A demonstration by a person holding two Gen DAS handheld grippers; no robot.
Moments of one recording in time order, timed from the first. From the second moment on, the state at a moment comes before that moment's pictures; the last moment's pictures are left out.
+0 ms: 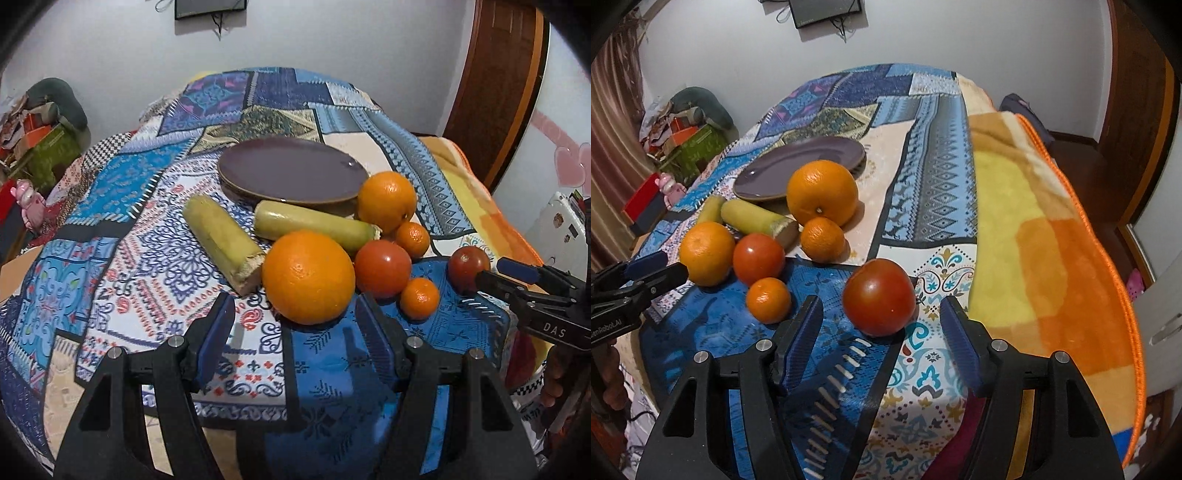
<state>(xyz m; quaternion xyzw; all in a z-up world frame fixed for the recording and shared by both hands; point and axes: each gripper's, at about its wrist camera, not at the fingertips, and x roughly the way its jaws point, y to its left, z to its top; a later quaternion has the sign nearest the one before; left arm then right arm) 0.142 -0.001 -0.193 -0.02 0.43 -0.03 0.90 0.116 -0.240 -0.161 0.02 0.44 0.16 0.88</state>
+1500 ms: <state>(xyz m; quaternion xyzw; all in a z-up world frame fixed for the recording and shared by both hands) 0.162 -0.011 -0.165 -0.04 0.43 -0.05 0.90 0.133 -0.230 -0.123 0.02 0.39 0.18 0.90</state>
